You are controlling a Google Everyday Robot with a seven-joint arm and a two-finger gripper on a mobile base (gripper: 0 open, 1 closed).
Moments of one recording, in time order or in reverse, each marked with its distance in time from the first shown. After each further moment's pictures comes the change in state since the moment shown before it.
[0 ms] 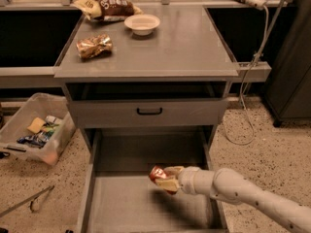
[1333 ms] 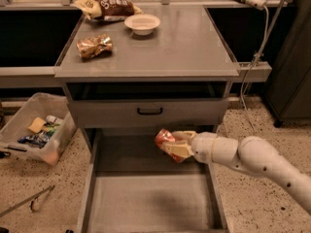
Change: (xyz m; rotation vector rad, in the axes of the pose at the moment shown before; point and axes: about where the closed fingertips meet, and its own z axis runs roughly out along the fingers) arm -0.157 0.000 -0.096 -0.010 -0.195 -0.071
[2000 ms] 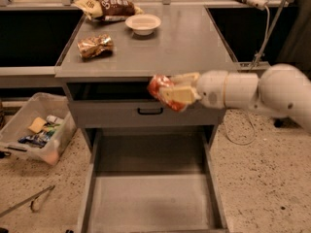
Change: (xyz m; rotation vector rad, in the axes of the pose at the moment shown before) arm -0.213 0.019 -0.046 -0.067 -0.078 -0.119
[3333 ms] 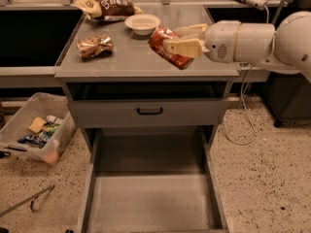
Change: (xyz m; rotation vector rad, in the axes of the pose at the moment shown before) arm -0.118 -0.037 -0.015 0.011 -0.107 -0.146
